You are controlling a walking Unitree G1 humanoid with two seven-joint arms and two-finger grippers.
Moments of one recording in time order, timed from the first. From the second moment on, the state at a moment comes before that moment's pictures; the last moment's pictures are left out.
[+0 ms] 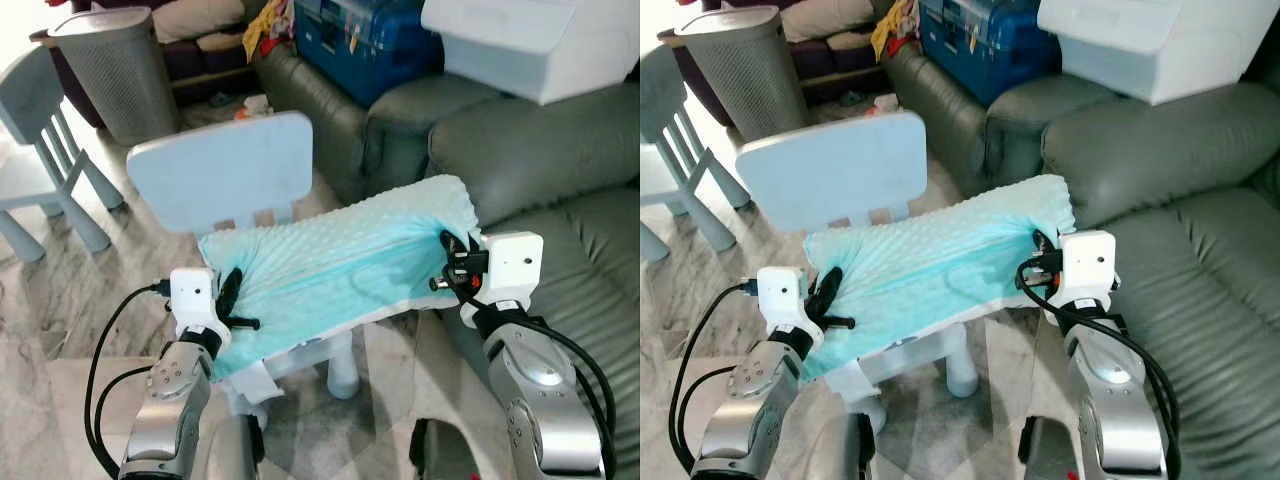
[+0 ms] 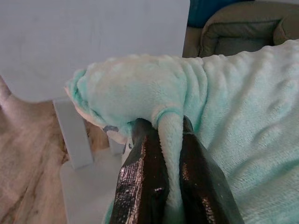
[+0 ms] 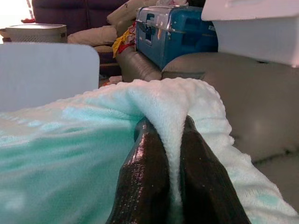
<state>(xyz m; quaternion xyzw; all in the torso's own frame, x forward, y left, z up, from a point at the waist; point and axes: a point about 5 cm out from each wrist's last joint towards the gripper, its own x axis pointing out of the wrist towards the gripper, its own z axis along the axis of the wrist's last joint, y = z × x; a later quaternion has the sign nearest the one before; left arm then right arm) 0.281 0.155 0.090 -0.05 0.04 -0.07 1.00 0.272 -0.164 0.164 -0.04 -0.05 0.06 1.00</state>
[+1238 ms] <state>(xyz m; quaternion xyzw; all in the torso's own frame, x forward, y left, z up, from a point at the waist) 0.278 0.166 0.079 -0.05 0.06 -0.06 1.00 0.280 -0.146 0.176 -0.02 -0.07 0.09 0.99</state>
